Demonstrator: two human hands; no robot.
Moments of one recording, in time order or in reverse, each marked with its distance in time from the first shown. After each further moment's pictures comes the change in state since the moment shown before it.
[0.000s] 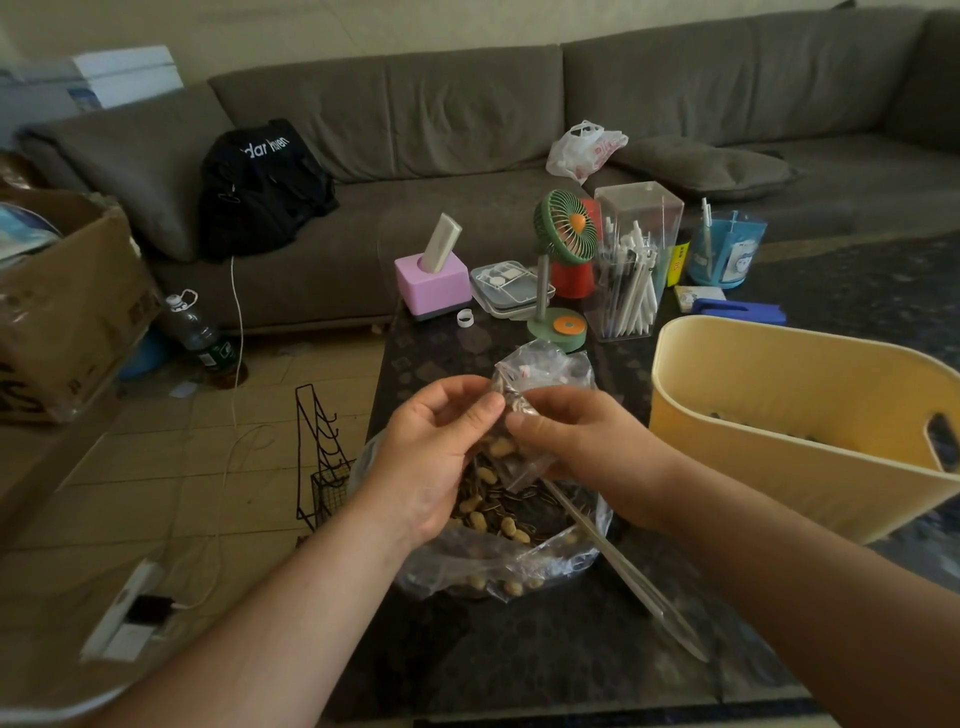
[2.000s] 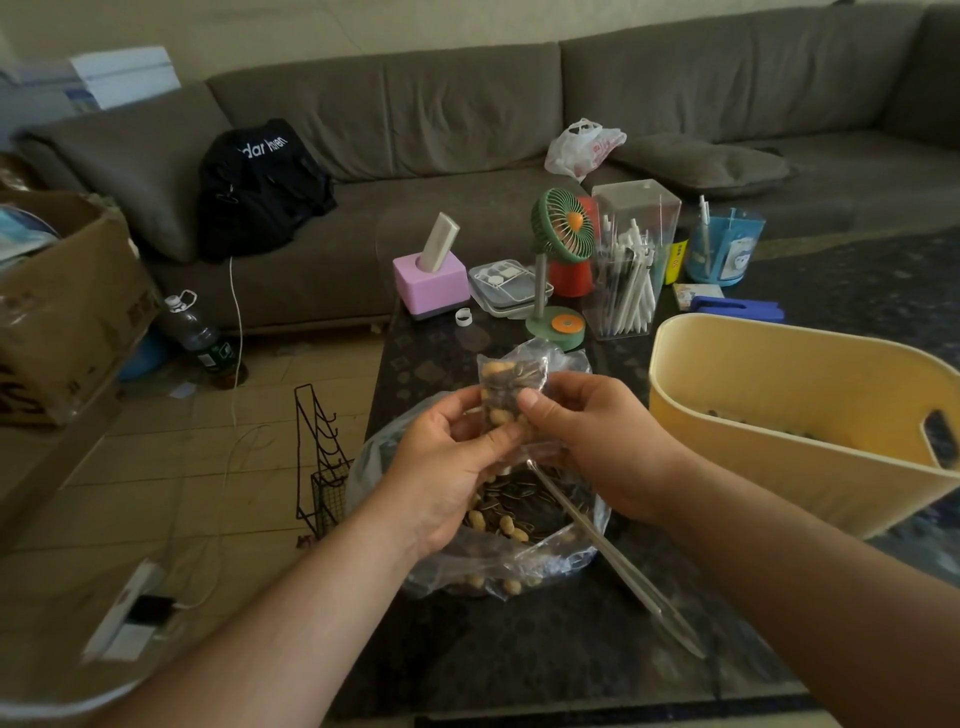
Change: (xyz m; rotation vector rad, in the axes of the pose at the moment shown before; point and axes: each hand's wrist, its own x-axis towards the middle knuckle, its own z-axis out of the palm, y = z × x) left_hand -0.008 -0.004 0.008 0.058 -0.081 -0.069; right_hand 0.004 0.004 -0.004 0.113 0.065 -0.099
